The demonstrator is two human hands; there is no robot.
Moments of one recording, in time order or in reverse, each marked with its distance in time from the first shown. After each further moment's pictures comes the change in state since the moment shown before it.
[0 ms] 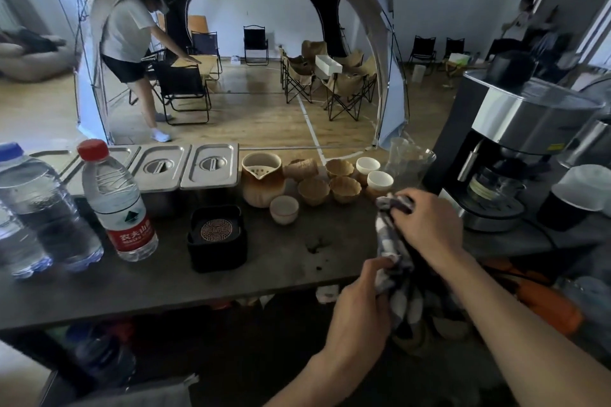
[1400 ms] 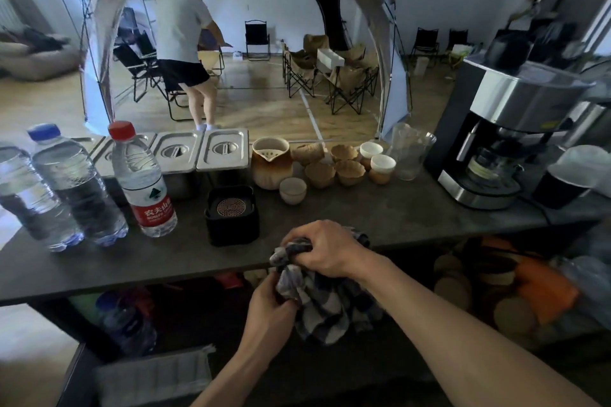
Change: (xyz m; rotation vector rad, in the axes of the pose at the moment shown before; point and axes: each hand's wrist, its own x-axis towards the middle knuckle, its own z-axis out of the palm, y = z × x) left_hand -0.072 -0.065 -0.079 -0.324 0.286 -0.387; right_hand -0.088 -0.113 0.038 0.265 -0.718 -0.482
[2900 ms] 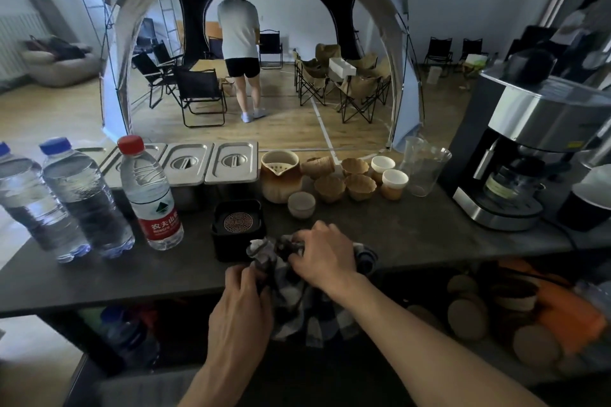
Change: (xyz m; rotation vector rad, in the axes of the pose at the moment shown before) left_hand 0.019 0.004 -0.038 0.842 0.300 0.332; right_hand 0.033 -0.009 0.019 -0.293 0.203 0.220
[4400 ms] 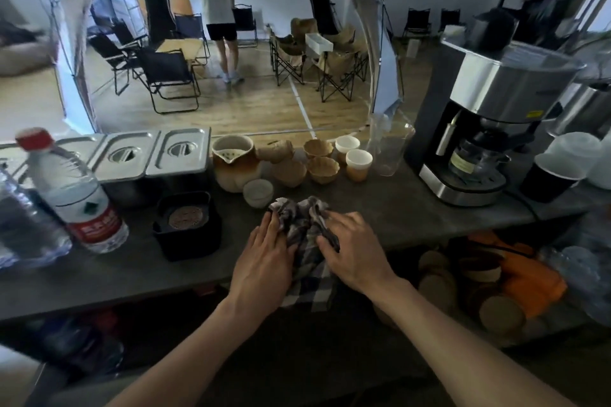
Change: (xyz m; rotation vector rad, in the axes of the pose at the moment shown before) left_hand 0.061 0.063 0.074 0.324 -0.237 0.409; right_hand -0.030 0.124 0.000 0.110 0.243 -0.117
